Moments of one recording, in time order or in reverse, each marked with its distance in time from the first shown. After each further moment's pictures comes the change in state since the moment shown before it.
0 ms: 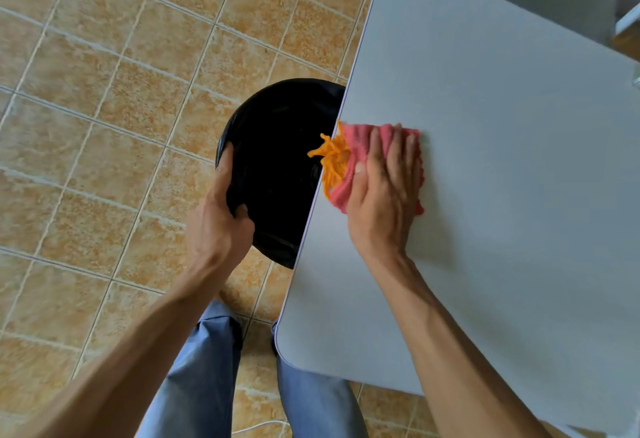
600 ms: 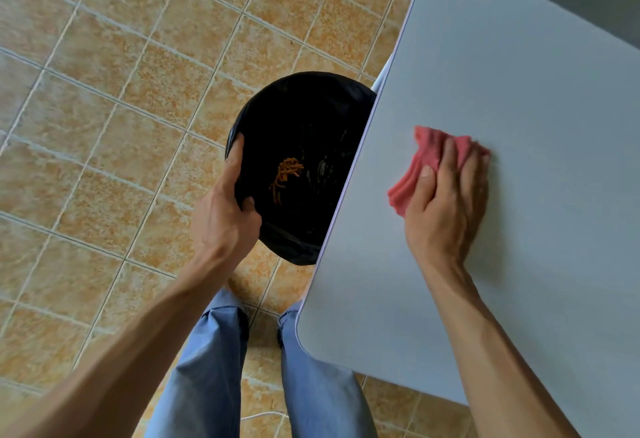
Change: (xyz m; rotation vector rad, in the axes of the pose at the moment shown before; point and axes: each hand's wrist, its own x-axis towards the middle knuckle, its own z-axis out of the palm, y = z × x) left_hand -0.005 -0.022 -0.015 -0.011 0.034 -0.019; right_hand -0.007 0.033 -0.011 -0.121 0.075 0.136
